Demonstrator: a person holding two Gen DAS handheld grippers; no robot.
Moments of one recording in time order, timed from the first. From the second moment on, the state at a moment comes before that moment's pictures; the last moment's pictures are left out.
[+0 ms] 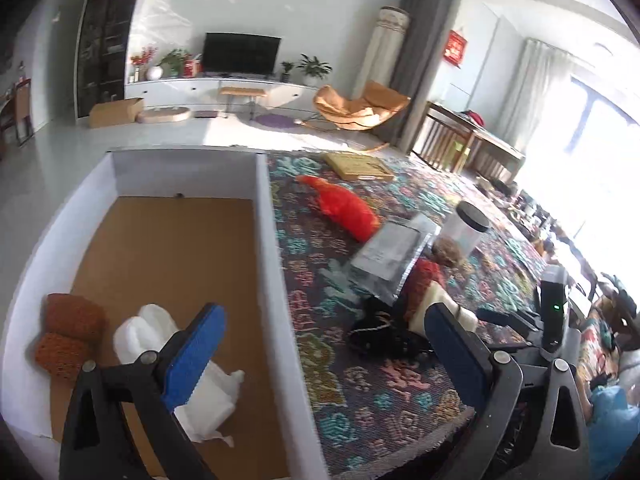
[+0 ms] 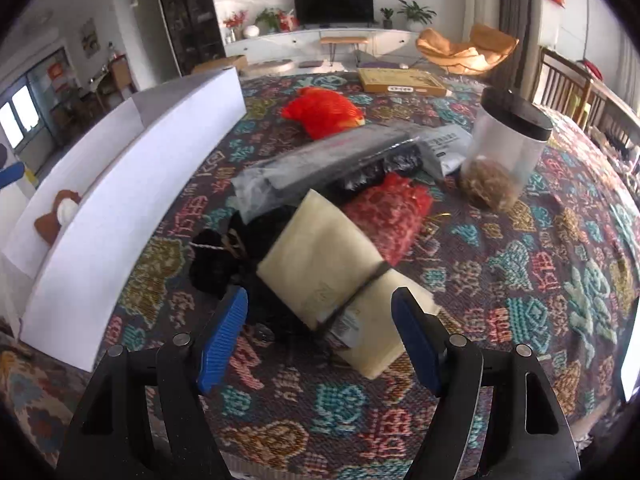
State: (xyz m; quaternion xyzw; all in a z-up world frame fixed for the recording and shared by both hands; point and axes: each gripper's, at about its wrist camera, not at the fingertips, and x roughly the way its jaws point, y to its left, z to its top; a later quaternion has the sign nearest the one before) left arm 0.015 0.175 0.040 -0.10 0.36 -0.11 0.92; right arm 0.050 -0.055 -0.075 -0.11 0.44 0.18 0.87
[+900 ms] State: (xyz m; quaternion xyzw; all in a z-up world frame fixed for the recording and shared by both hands) left arm 0.133 0.036 -0.116 0.01 0.46 -0.02 0.89; right arm 0.100 -0.160 -0.119 0.06 0.48 0.03 0.88
